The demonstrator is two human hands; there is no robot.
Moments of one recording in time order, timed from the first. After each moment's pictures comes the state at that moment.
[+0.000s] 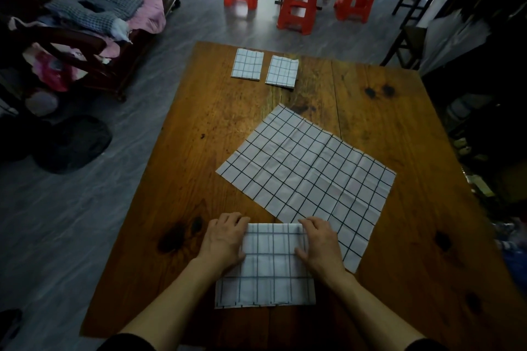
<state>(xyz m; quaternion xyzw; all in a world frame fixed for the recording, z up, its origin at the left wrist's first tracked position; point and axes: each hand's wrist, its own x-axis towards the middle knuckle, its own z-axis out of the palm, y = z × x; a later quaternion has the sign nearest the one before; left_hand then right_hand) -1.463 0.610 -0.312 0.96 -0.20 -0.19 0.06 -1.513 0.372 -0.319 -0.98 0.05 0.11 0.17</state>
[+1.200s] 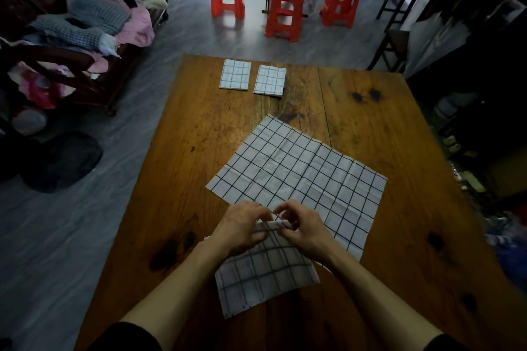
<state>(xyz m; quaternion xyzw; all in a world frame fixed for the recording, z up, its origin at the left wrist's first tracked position) -1.414 0.569 -0.264 0.92 -0.30 -0.16 0.18 -1.467 0.382 -0.241 -0.89 -0.02 0.12 0.44</state>
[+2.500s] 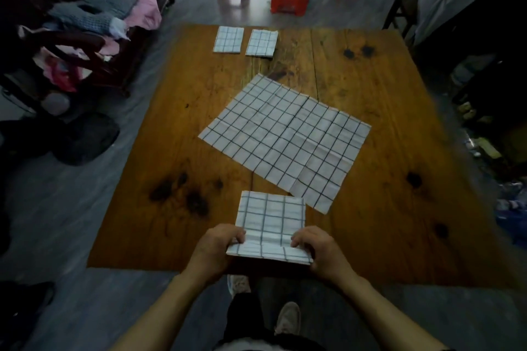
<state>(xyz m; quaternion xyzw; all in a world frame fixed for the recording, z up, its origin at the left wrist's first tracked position) -1.611 0.602 -0.326 0.90 -0.21 -0.13 0.36 -1.660 0.306 -0.344 -0.91 -0.12 0.05 0.39</state>
